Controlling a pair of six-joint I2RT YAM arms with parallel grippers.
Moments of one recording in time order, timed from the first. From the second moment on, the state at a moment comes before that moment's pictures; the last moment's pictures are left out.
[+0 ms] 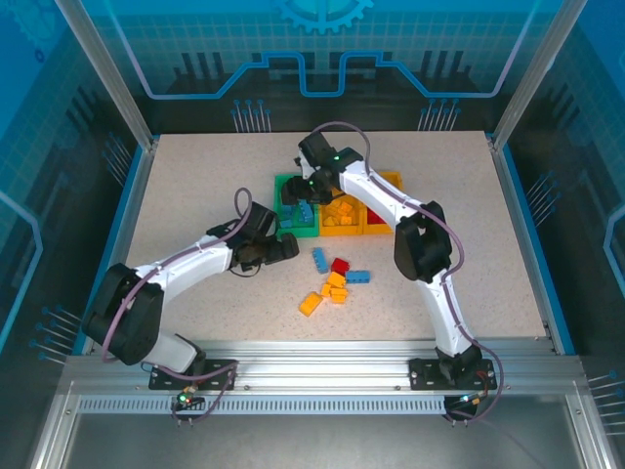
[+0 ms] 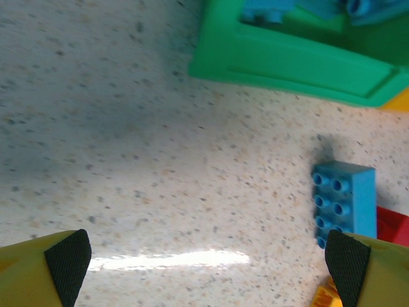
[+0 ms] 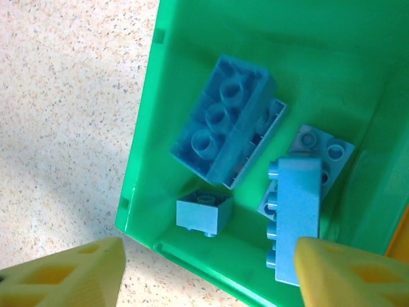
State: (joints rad) left arm -0.49 1.47 0.87 -0.47 0.04 -0.78; right arm 0.60 2.30 2.14 -0.90 -0.27 0.46
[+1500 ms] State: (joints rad) left arm -0.67 1.93 1.27 -0.56 0.07 -0.95; right arm 0.24 1.28 0.91 -0.80 -0.03 0.47
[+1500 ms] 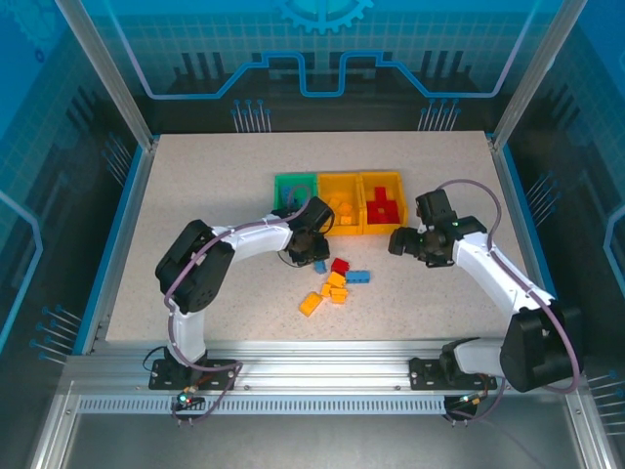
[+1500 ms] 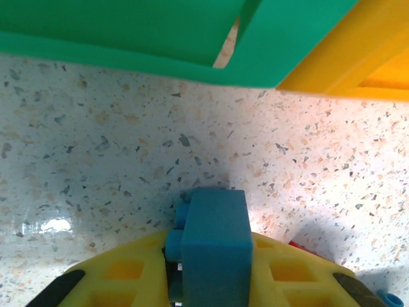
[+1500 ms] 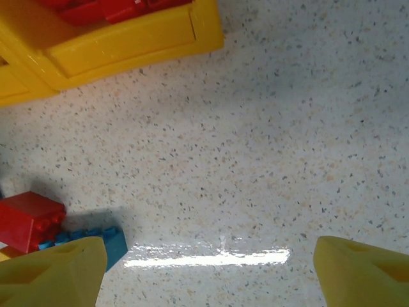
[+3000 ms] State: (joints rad) left arm -0.38 1.89 1.54 -0.70 0.04 -0.64; right arm 0.62 1.57 0.90 -0.62 -0.08 0.76
